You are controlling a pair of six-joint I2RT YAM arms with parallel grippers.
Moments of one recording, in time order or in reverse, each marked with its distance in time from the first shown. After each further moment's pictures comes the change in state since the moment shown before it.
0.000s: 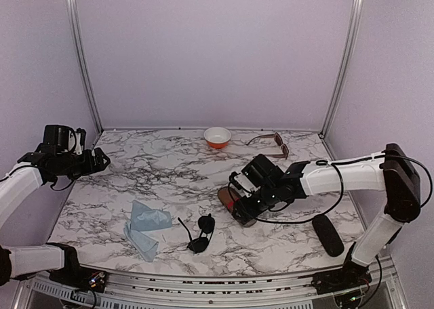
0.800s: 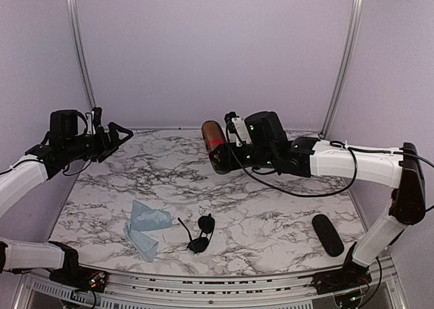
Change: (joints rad) left arm -0.159 0.059 0.072 0.288 0.276 -0.314; right arm 0.000 -0.050 0.256 0.253 0.089 0.140
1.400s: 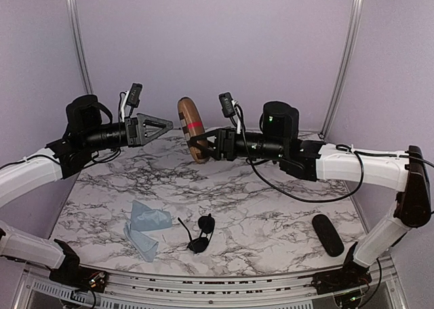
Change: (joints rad) left arm -0.359 0.112 0.085 0.391 0.237 0.003; right arm 0.001 -0.053 -0.062 0.422 -0.472 0.071
